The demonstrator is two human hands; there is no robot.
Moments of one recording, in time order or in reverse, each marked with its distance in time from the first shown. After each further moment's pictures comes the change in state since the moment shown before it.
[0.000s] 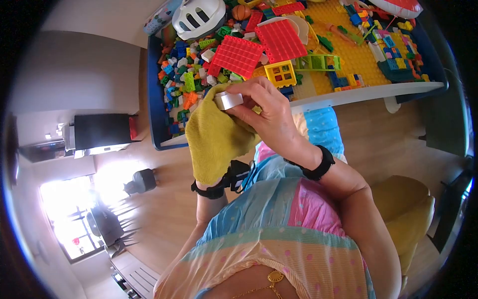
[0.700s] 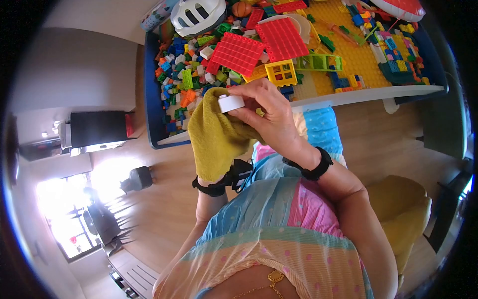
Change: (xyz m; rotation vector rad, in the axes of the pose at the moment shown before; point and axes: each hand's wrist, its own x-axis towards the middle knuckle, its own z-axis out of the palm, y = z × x) left_hand -0.006 -0.018 0.003 -0.093 0.145 0.200; right_hand -0.005 0.007 0.001 0.056 -0.004 0.070
